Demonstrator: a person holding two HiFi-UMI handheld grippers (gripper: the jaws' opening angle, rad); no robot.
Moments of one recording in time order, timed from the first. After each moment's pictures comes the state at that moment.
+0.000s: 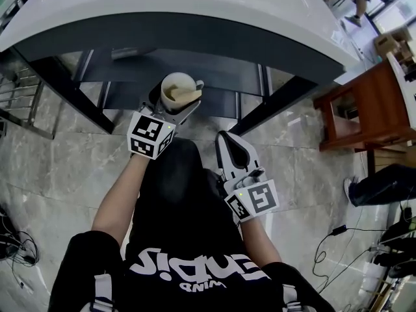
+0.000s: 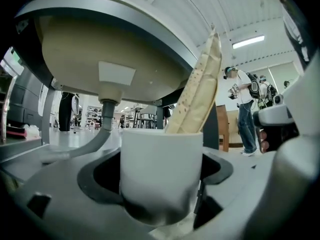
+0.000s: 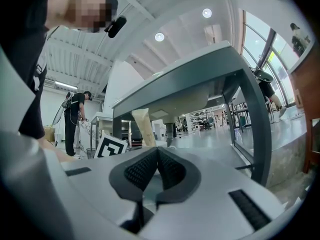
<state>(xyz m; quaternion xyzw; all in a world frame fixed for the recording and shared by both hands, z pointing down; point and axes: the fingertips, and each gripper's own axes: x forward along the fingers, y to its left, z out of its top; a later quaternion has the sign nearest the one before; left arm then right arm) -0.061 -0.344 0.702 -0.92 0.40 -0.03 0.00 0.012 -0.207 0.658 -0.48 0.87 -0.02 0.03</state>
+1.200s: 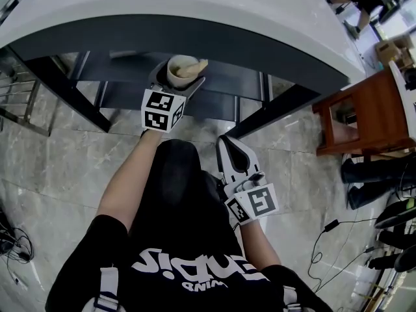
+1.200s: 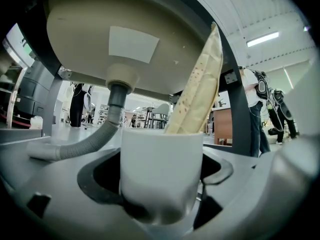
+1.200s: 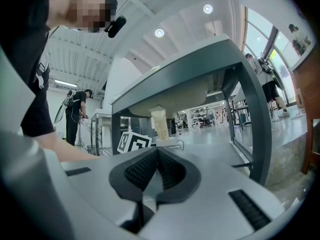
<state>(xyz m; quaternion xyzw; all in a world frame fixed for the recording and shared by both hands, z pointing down) -0.054 -0.428 0.714 -0.89 0.46 -0.01 -0.03 0.017 -0.218 0.667 -0.48 0.88 -0.04 0.01</state>
